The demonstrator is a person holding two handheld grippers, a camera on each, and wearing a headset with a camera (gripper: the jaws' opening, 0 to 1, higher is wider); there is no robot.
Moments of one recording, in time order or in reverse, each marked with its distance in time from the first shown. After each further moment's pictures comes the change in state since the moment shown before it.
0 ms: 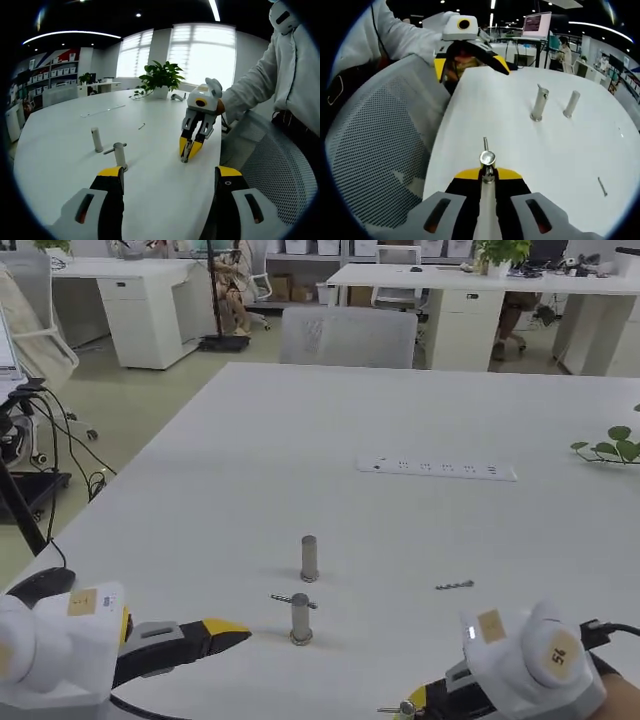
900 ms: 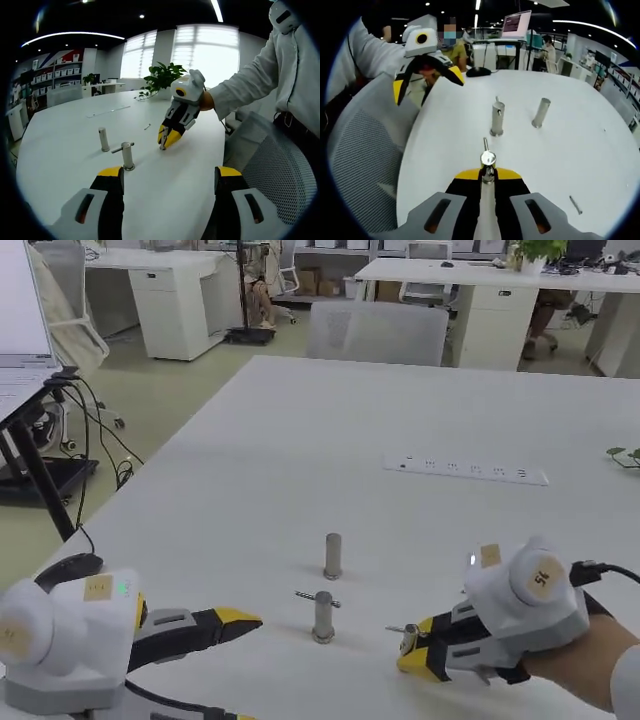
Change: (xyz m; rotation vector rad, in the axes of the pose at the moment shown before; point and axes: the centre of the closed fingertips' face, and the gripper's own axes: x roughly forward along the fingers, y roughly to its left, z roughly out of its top) left arm -0.011 0.012 0.000 -0.010 -0.012 0.037; right arm 0.003 -0.080 0.033 0.063 -0.001 -0.125
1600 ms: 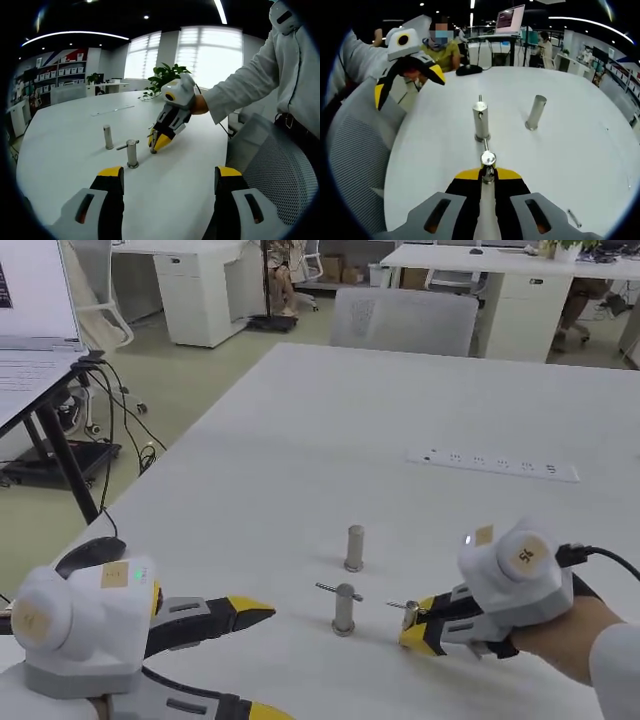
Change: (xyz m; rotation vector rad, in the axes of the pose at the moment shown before) left arm -0.005 0.009 -0.004 -0.020 -0.012 0.024; right arm 0.027 -0.018 0.001 0.030 0.016 -0.008
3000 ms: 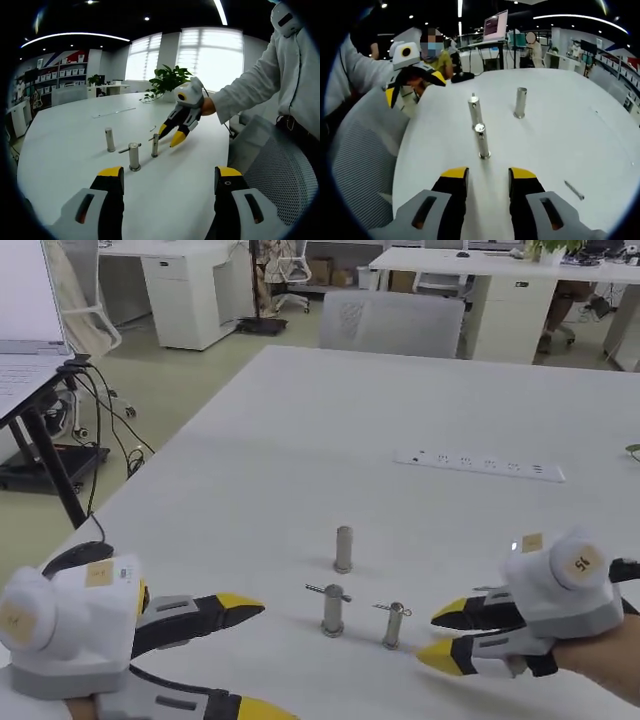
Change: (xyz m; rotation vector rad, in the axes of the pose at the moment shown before) left arm 0.002 -0.001 0.009 0.002 -0.014 0.010; right arm -0.041 -0.003 -0.022 0.107 -0.071 -0.018
